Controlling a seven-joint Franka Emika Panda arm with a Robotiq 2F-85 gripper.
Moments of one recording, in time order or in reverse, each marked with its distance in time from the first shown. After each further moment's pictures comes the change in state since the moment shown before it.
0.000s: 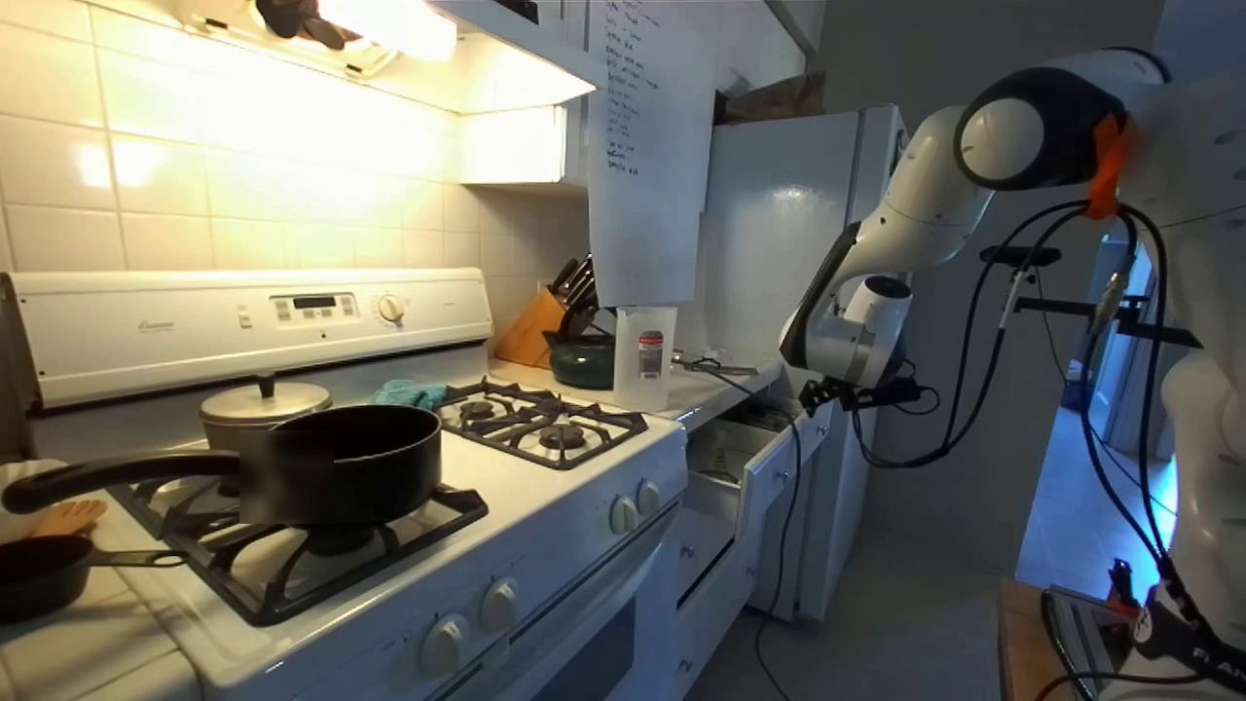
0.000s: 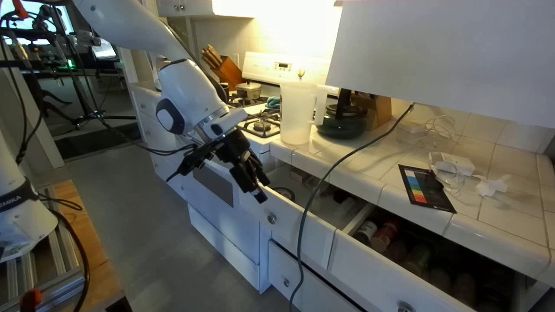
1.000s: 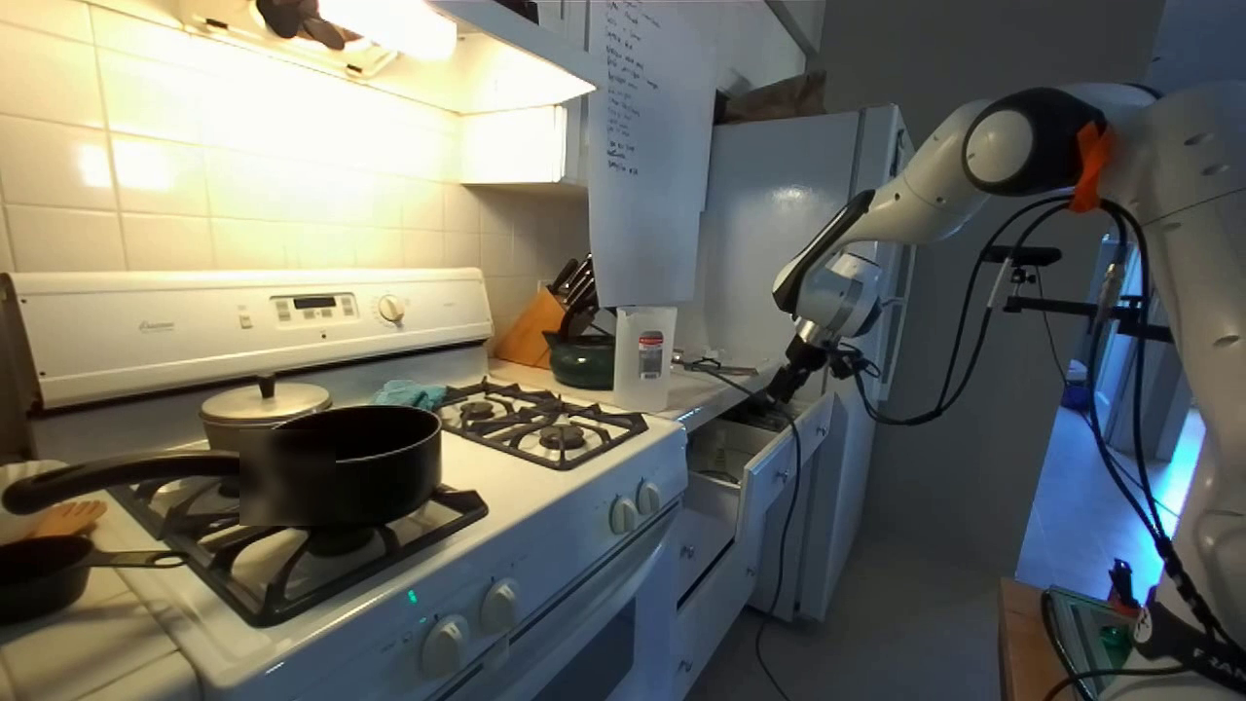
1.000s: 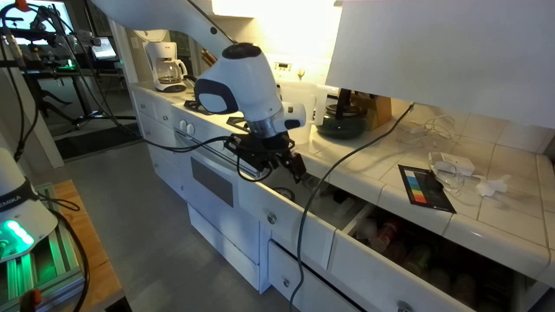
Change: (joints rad) arm -0.522 -0.004 0.402 0.377 -0.229 -0.626 -0.521
